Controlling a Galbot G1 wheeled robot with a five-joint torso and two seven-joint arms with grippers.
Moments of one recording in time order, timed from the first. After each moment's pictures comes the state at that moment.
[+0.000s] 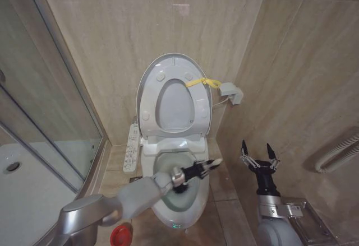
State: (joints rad) left arm 0.30 -1.36 0.95 -0.83 -0.80 -0.75 0.42; right arm -1.48 1.36 0.67 1.95 0.42 0.48 0.00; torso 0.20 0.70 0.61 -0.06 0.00
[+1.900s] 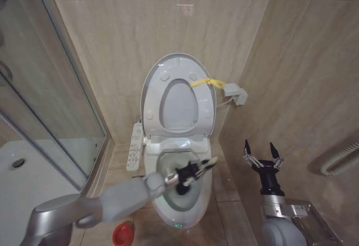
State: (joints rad) left arm 0.22 -1.24 0.99 -1.11 -0.85 -0.69 0.33; right arm -1.46 1.33 0.68 1.92 0.43 0.49 -0.01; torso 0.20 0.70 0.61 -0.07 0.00
